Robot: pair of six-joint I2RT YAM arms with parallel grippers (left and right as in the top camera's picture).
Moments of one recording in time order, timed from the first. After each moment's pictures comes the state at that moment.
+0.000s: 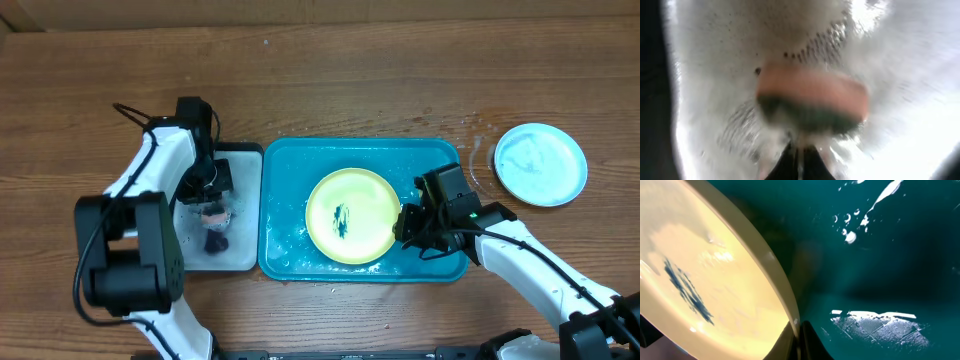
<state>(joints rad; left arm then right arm) 0.03 1.90 1.28 -0.97 -0.05 -0.23 0.37 1.43 0.68 -0.45 -0.34 0.63</state>
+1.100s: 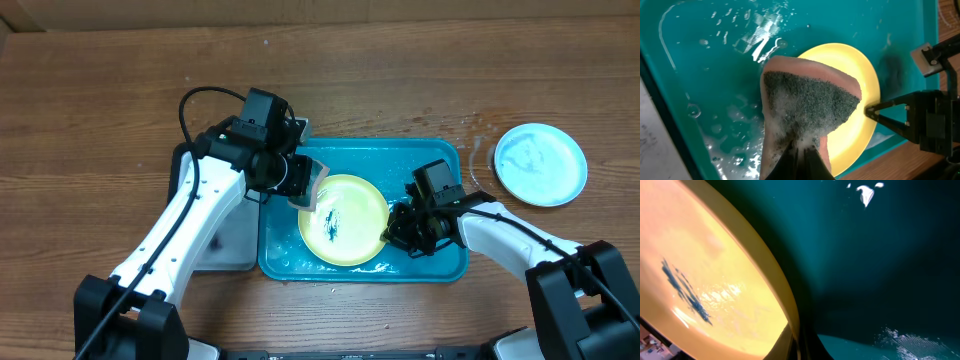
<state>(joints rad) -0.35 1.61 1.27 -0.91 0.32 -0.18 0.37 1.62 0.72 -0.42 -0.50 0.74</state>
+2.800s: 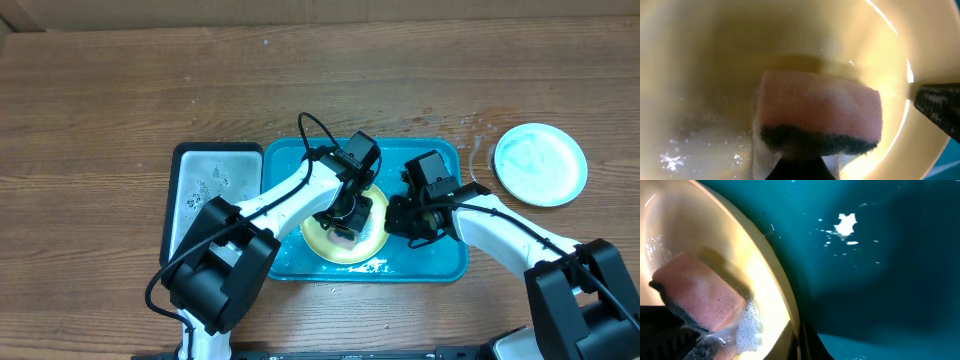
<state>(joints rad) -0.67 1.98 1.31 -0.84 0.16 -0.30 0.40 1.63 0.79 -0.45 -0.33 0.62</state>
